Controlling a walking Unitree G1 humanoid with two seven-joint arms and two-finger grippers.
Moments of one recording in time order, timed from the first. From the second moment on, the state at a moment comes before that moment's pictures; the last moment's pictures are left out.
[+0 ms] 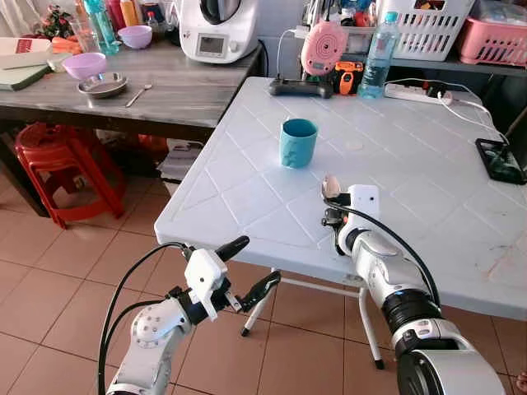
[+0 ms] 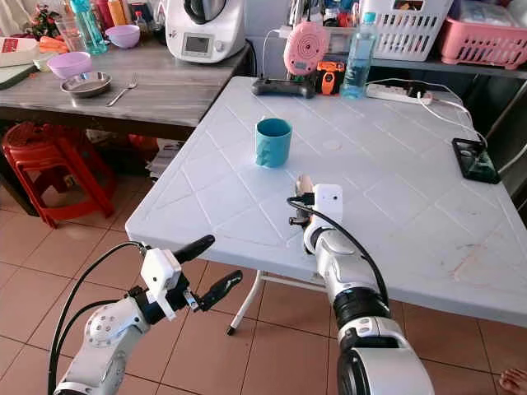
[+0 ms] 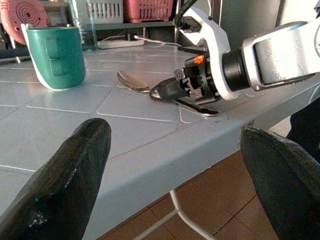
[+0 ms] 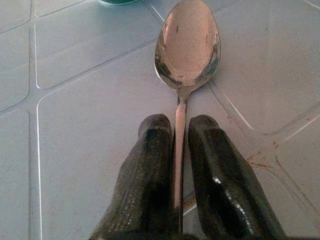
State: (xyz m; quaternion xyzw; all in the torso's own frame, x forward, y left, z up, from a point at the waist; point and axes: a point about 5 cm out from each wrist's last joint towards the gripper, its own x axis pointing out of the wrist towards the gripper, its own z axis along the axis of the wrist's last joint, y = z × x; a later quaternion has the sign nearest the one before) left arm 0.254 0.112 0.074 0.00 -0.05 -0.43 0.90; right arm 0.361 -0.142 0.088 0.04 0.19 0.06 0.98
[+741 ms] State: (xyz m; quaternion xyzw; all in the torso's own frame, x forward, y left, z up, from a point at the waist) left arm 0.264 0.123 0.076 0.00 -0.06 -0.36 0.93; right arm 0.342 -0.146 0.085 0.11 0.14 0.02 0.98
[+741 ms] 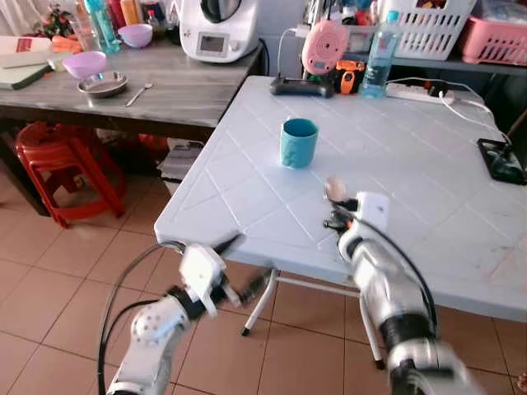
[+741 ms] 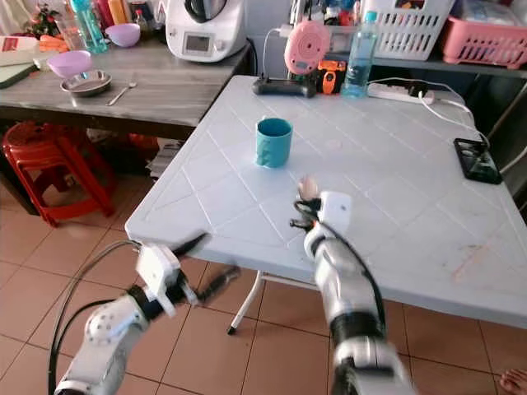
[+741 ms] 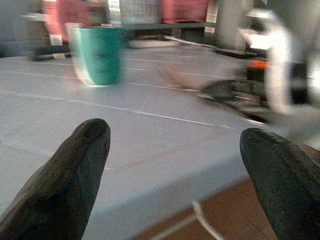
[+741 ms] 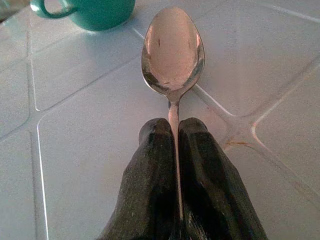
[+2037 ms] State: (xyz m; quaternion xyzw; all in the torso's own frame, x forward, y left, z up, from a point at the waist) left arm 0.303 0.133 0.079 -0.06 -0.02 -0.16 0.98; right arm 0.266 -0.192 0.115 0.04 -0.02 -0.10 0.99
